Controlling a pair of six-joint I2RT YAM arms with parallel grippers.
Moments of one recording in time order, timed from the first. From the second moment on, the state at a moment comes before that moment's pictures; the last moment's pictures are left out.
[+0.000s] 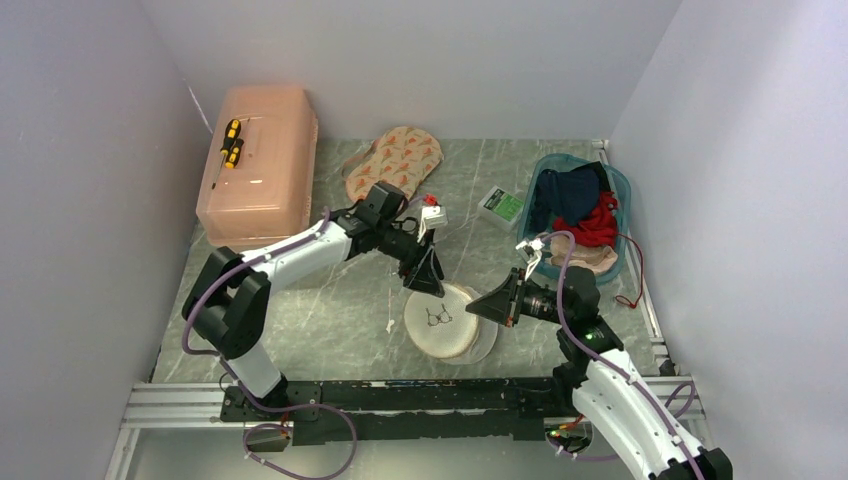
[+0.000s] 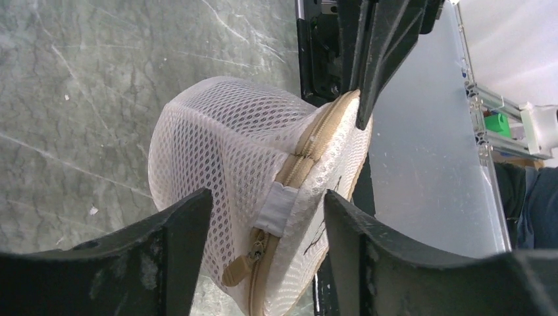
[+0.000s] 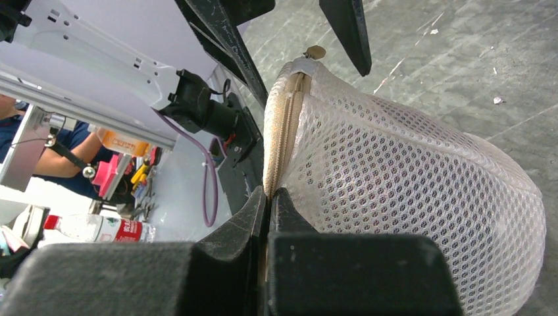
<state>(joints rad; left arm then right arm) -0.67 1.66 1.17 -0.30 1.04 0.13 0.31 0.56 0.26 0.11 -0.90 0.67</state>
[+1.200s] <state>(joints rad) -0.73 1.07 0.69 0.34 -0.13 -0.96 0.32 0.45 0.48 -0.04 -0.39 0.81</state>
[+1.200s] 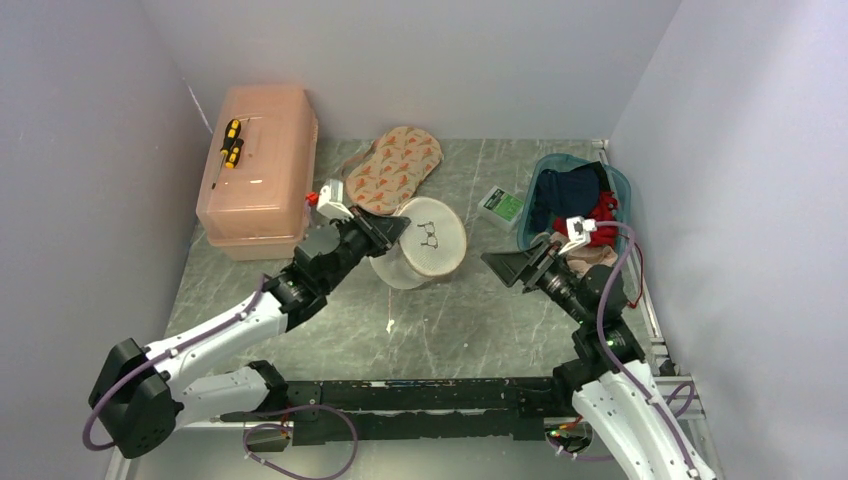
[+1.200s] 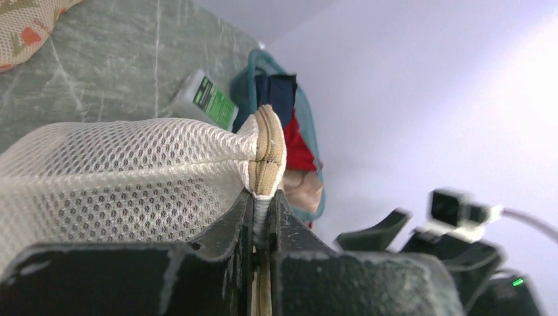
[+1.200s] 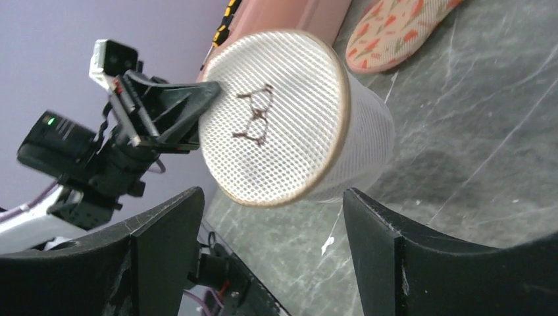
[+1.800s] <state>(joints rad) -0.87 1.16 0.53 0.58 -0.51 -1.15 0.52 0.83 0.25 0.49 -0.23 1.19</state>
